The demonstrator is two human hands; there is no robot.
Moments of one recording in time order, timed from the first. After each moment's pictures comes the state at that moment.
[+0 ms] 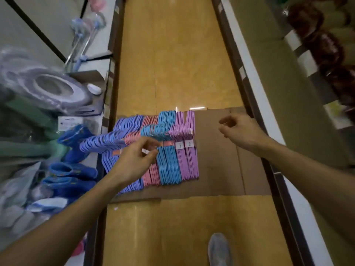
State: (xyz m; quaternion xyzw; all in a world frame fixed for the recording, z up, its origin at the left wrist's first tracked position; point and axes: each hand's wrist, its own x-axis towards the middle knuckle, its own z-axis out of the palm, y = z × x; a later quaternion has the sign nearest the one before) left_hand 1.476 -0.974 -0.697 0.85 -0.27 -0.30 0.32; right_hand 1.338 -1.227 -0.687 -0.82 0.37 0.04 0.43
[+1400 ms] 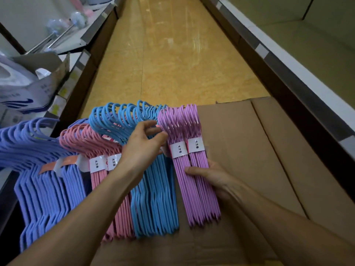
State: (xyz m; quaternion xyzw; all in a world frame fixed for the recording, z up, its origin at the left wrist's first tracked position) left_hand 1.521 -1.073 -1.031 0.80 -0.16 -0.23 0.53; right_hand 1.400 -1.209 -1.154 -0.50 0.35 0.02 0.79
